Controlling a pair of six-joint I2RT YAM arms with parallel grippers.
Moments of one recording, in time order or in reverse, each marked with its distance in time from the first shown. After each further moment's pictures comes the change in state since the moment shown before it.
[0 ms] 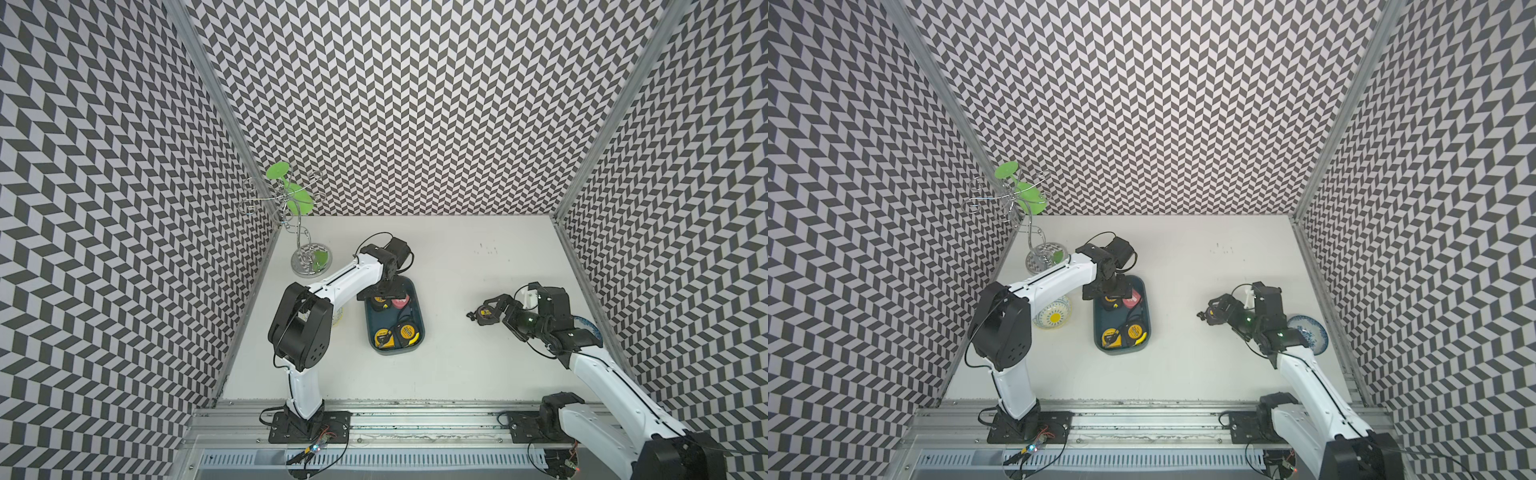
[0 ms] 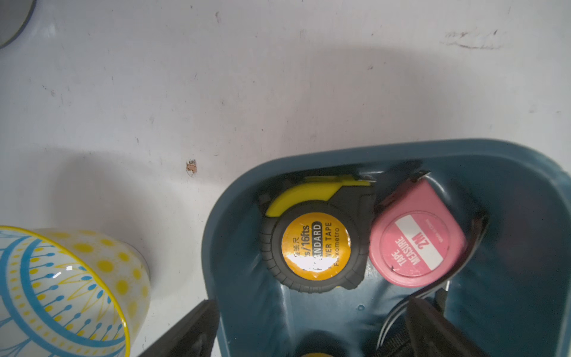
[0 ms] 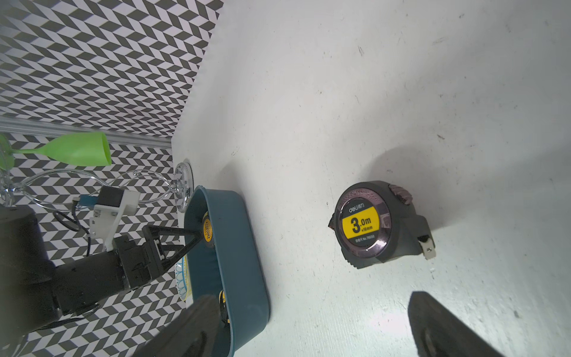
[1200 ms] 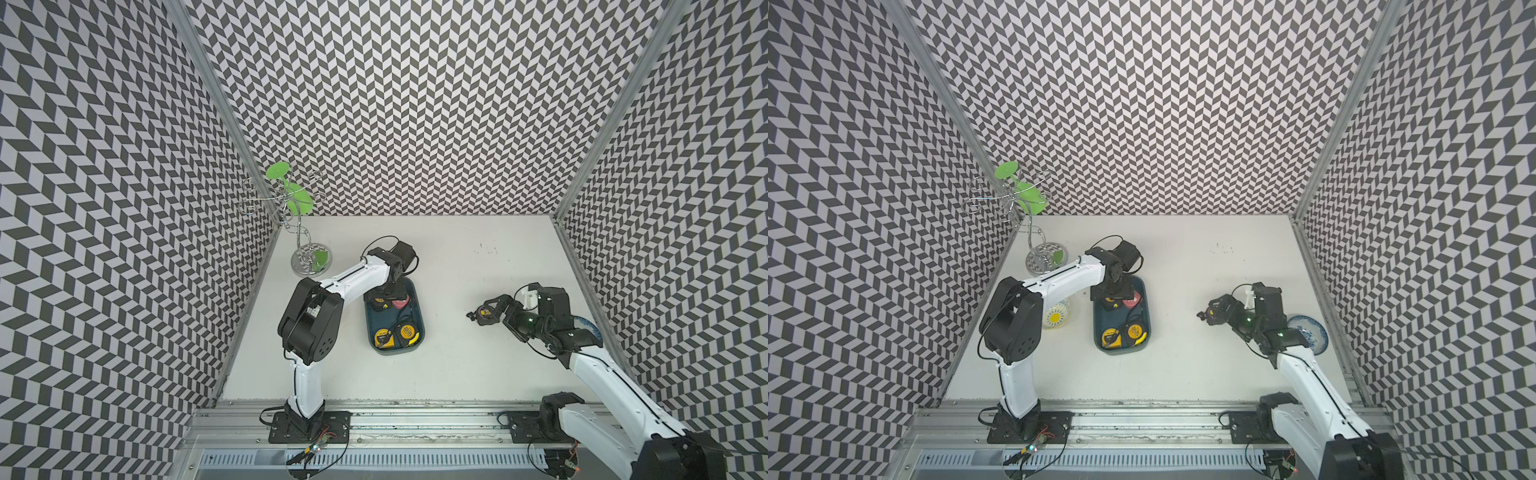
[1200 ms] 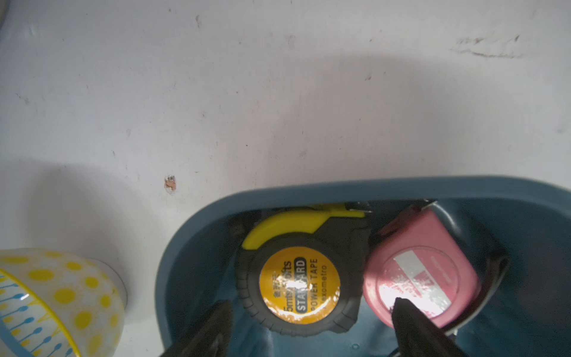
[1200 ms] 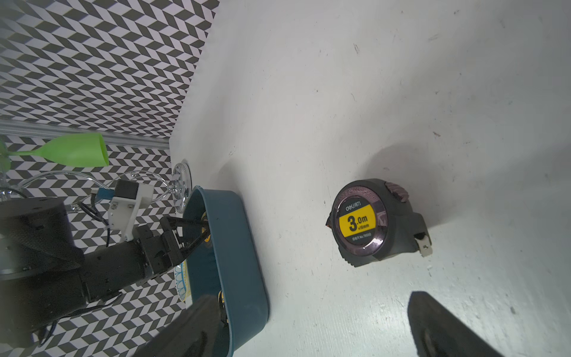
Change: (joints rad) left arm -0.019 0.073 0.003 0.062 -0.046 -0.030; right arm -0.005 0.001 0.000 -0.005 0.001 0.003
